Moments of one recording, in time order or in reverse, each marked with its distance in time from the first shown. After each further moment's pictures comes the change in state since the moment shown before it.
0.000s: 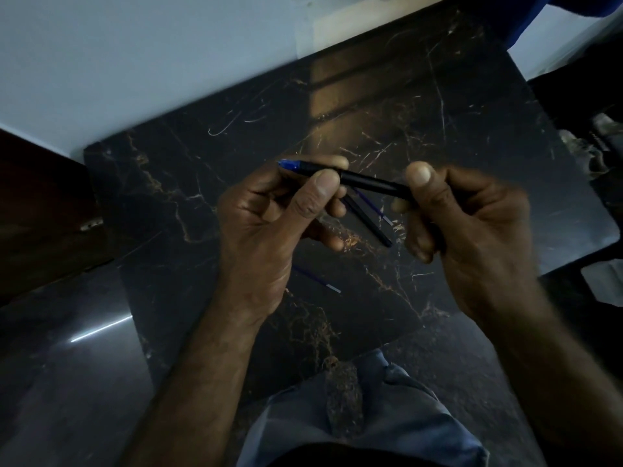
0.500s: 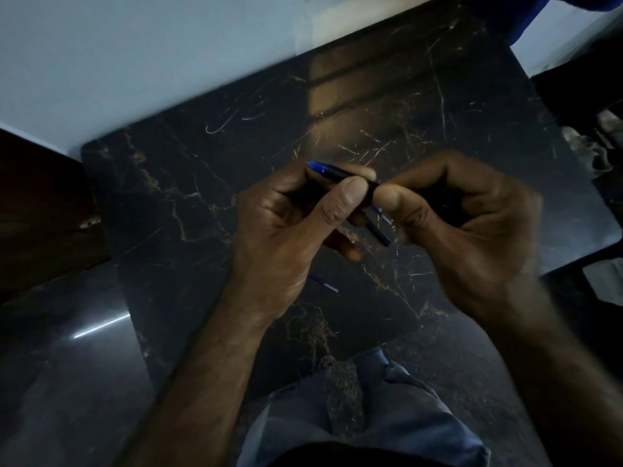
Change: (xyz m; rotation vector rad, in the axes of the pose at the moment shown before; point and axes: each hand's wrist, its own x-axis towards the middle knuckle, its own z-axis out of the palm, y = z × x) left_hand 0.001 0.000 0.015 0.069 -0.082 -0.049; right_hand 0.004 -0.013 0.007 -0.323 -0.074 -0.306
